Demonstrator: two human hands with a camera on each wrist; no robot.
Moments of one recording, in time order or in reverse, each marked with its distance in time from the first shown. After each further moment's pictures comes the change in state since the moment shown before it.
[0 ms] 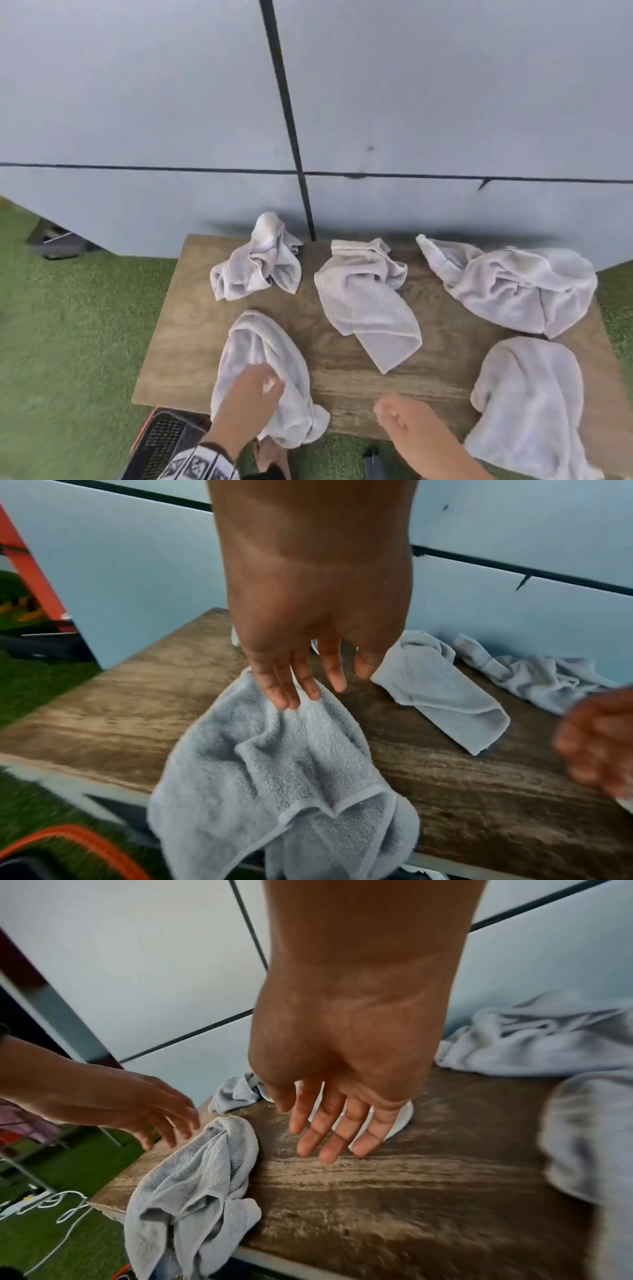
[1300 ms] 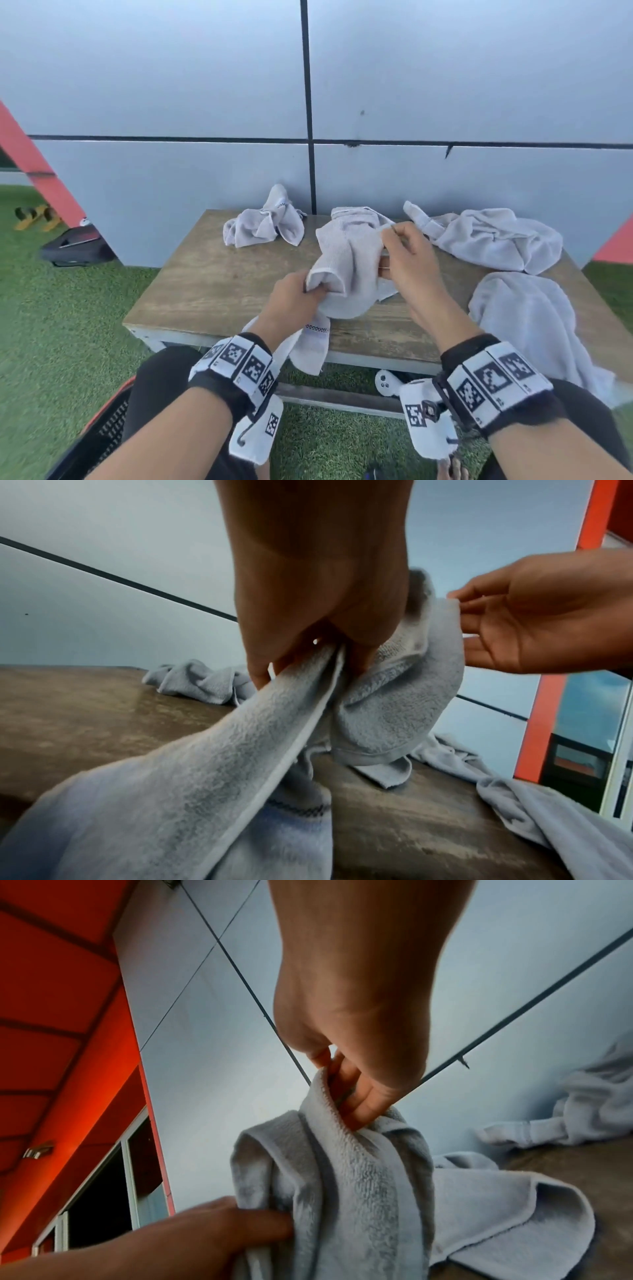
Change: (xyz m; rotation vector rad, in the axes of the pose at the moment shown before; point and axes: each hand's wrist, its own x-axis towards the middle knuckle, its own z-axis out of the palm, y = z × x) left_hand -0.045 -0.010 0.101 -0.268 0.285 0.585; right_hand -0.018 -0.013 0.055 0.778 0.803 -0.528
